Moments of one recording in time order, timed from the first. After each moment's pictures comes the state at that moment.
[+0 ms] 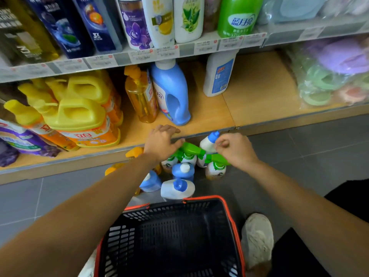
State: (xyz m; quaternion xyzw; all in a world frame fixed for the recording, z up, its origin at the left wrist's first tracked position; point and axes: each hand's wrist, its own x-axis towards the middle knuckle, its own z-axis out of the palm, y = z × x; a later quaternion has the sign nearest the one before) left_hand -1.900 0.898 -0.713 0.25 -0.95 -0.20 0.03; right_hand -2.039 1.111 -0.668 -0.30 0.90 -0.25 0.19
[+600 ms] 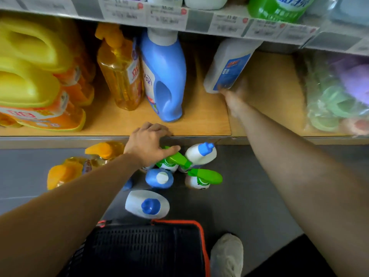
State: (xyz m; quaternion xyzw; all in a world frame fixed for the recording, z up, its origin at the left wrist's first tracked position) left_hand -1.934 0.892 -0.762 0.27 -0.94 -0.22 -0.02; right_hand -2.240 0.964 -0.738 -0.13 0.82 -0.49 0.26
